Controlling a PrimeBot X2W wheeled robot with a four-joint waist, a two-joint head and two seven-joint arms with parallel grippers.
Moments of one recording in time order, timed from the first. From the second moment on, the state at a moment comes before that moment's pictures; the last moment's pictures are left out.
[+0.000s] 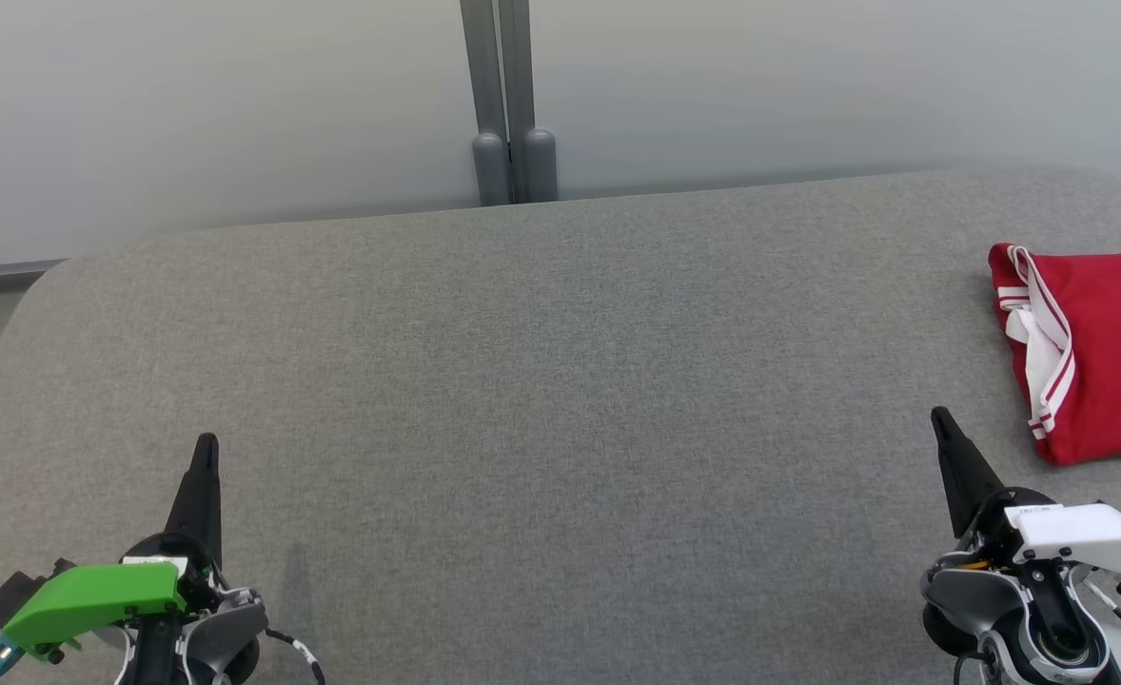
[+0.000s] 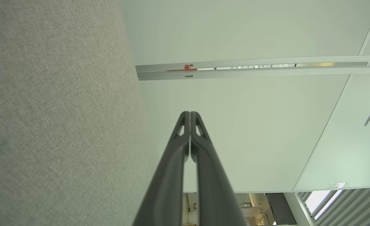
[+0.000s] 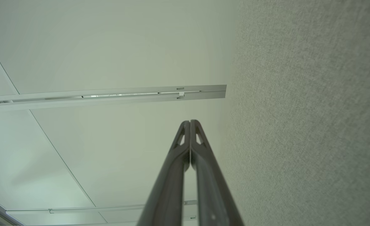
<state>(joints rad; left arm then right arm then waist) -0.10 0.05 0.11 0.25 -1.61 -0.13 0.11 -0.11 -0.05 -0.11 0.24 1.61 0.13 0.11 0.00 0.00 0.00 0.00</state>
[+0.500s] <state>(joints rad) -0.10 0.05 0.11 0.25 -1.61 -0.13 0.11 -0.11 -0.05 -0.11 0.24 1.61 0.13 0.11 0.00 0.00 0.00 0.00</state>
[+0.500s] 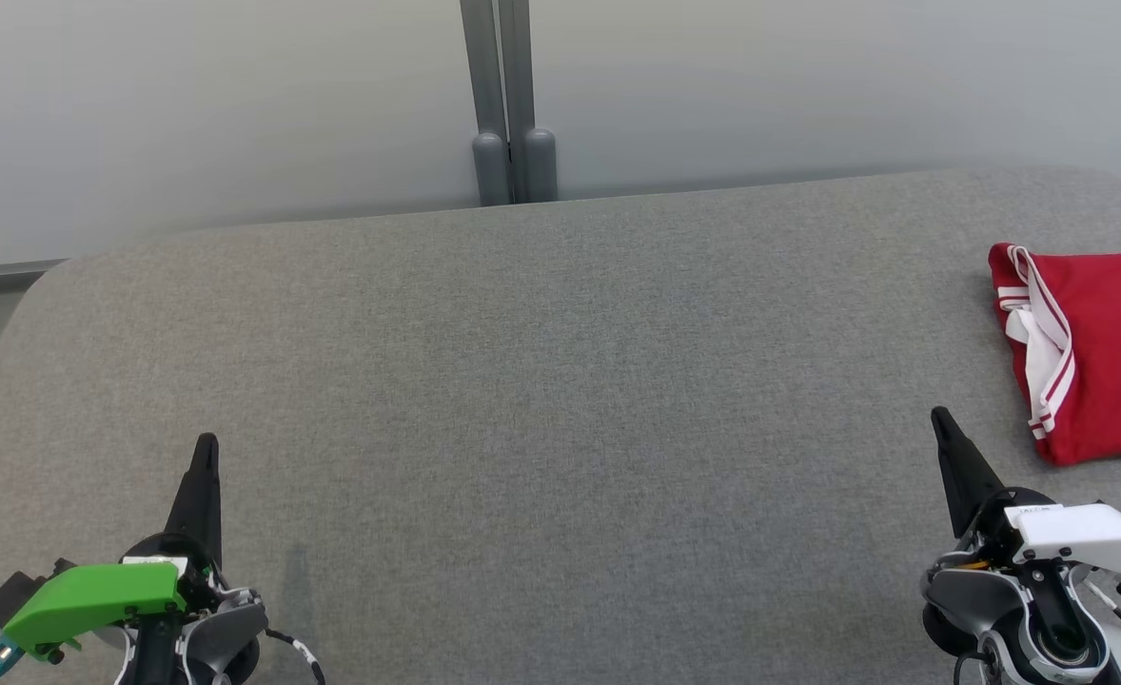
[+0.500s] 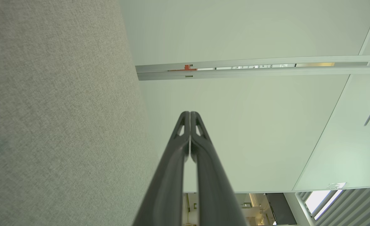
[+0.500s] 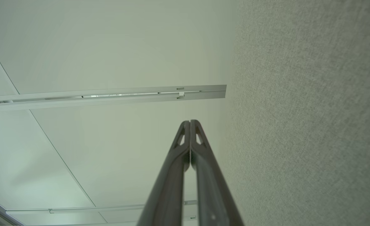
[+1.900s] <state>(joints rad) -0.10 0.05 0.11 0.25 -1.61 -0.13 0.11 -0.11 -0.05 -0.11 0.24 1.61 0.13 0.11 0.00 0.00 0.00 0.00</state>
